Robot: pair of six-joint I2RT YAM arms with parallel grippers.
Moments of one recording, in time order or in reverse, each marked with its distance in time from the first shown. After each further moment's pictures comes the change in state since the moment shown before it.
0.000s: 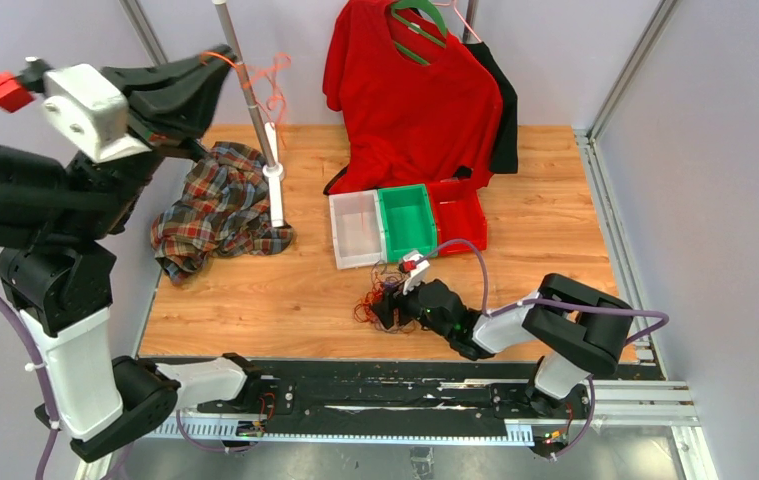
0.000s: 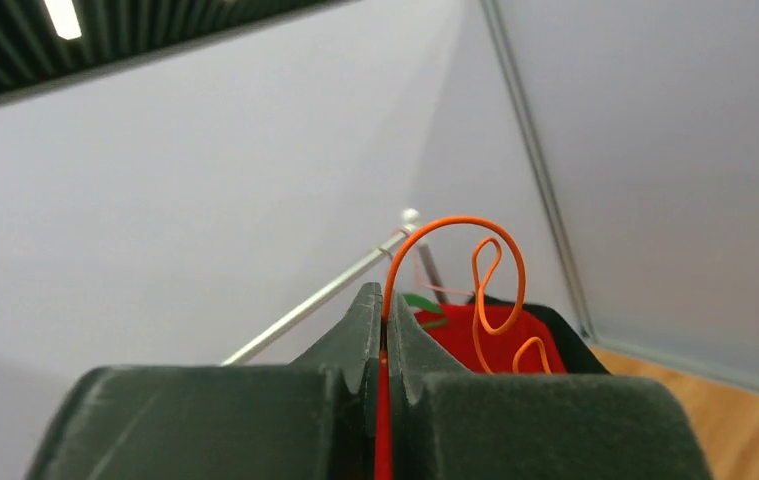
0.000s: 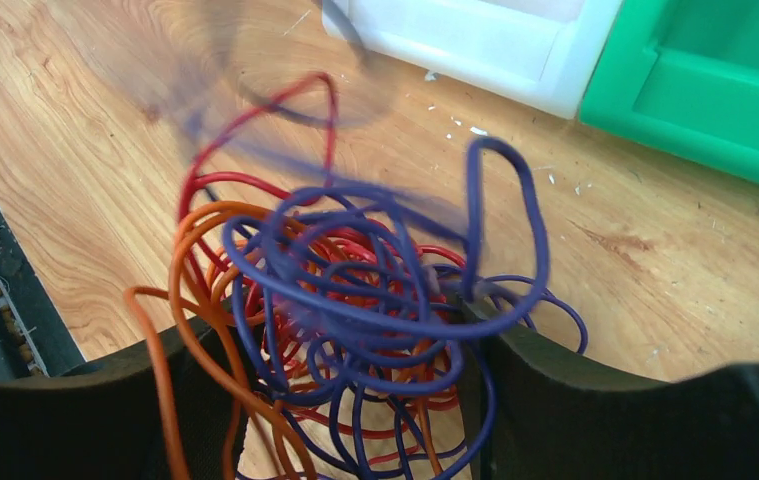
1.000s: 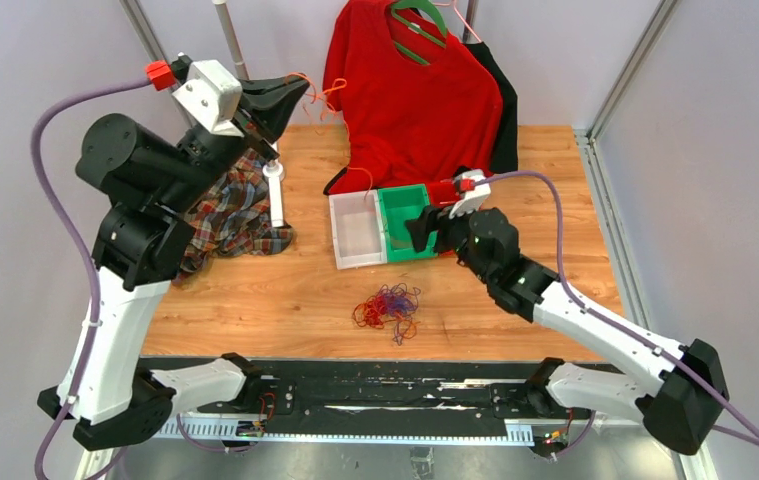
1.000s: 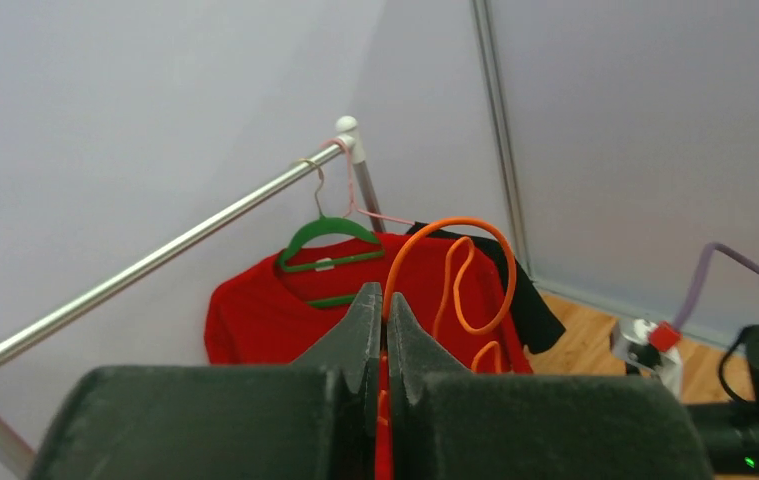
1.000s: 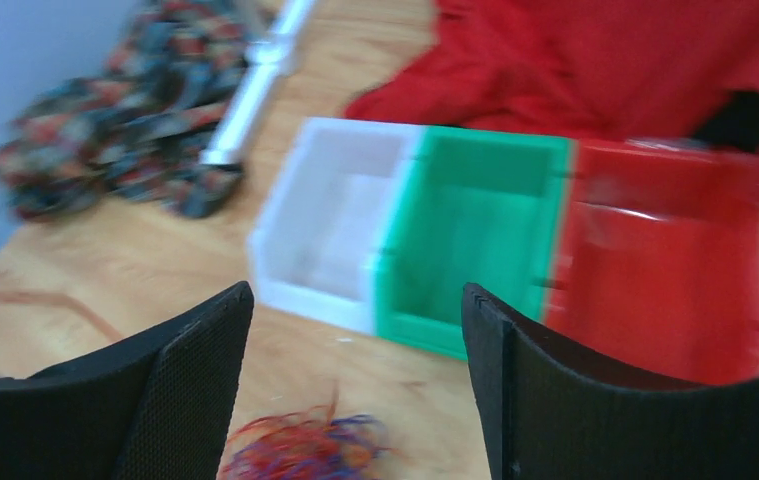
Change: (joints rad) left arm 0.000 -0.080 -0.451 0.294 -0.033 -0.087; right arm -0.196 -0.547 0.394 -0.765 0.068 -0.058
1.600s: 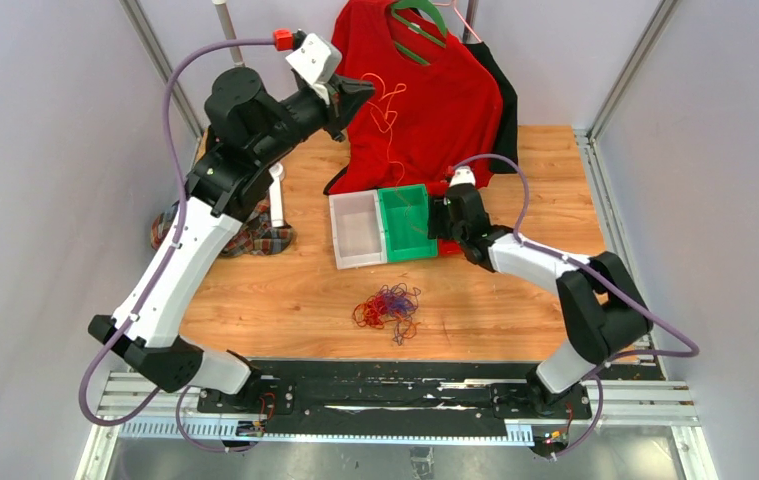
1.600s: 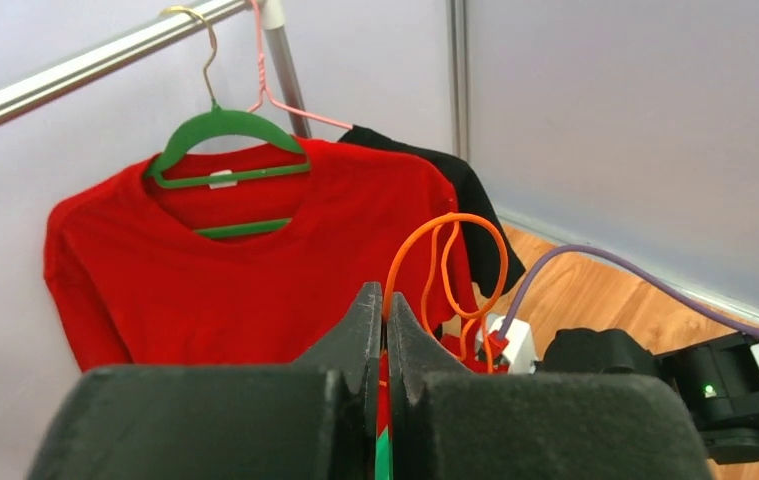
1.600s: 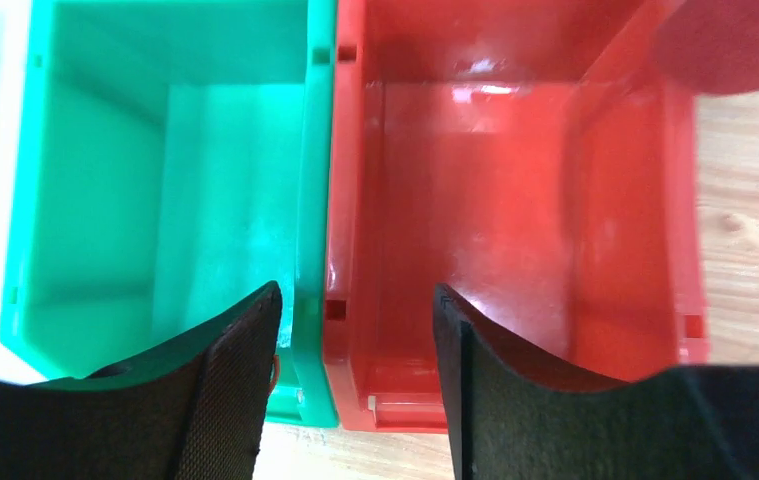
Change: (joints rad) left arm 0.000 0.256 -0.035 0.061 0.067 -0.114; right arm -0.317 0.498 0.106 -0.031 0.012 -0.044
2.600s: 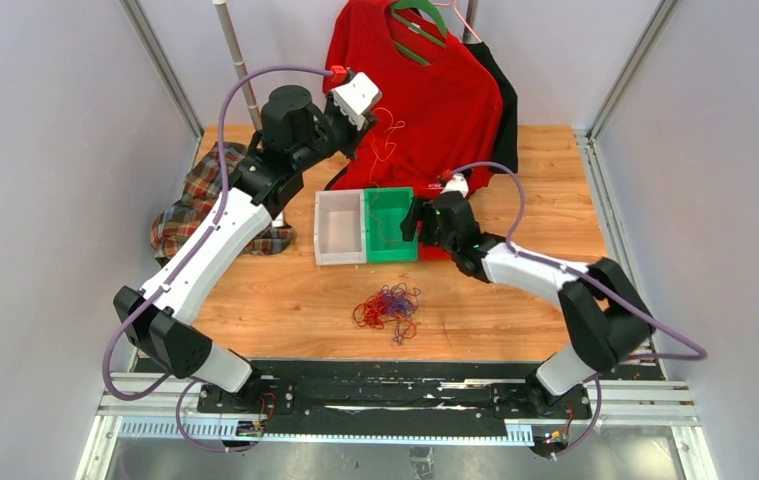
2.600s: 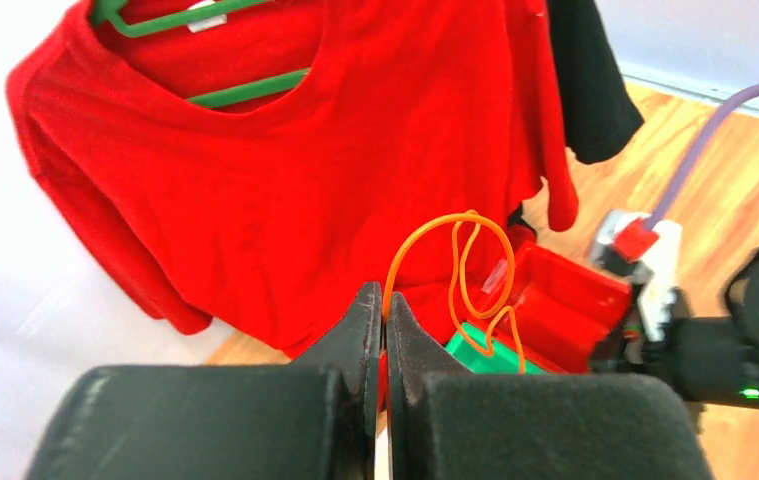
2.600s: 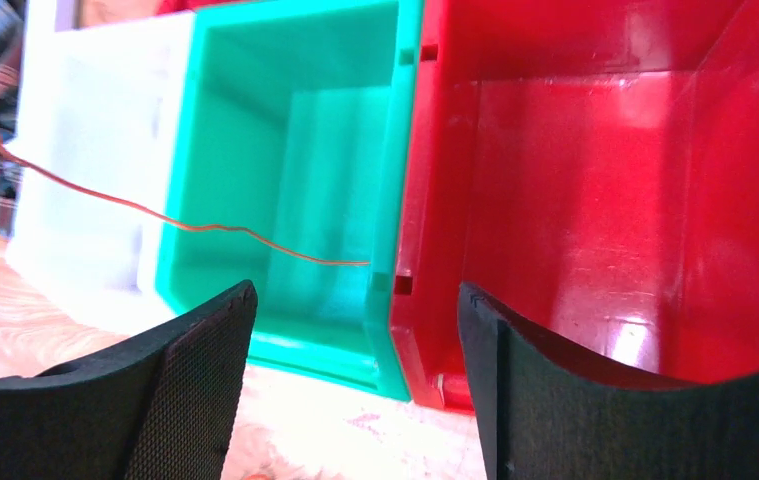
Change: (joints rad) left arm 0.000 0.087 -0.183 0.007 -0.091 0.208; right arm 0.107 0.035 -0.013 0.089 -0.064 0.277
